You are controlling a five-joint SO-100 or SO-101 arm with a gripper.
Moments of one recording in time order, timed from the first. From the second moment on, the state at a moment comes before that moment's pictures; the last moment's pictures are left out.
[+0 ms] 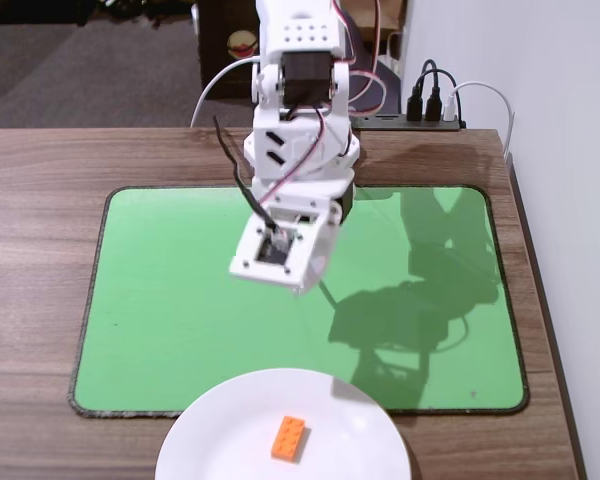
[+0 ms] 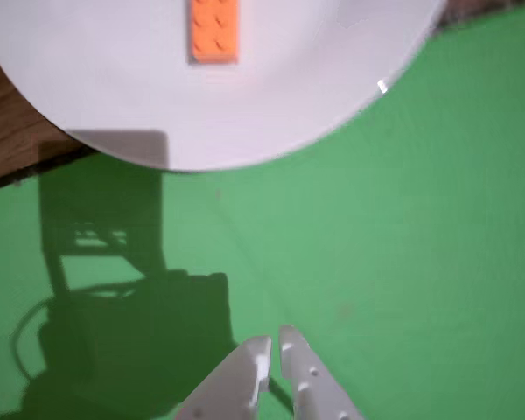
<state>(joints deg) -1.4 114.7 123.0 58.2 -69.1</state>
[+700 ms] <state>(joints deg) 0.5 144.3 150.9 52.2 -23.9</state>
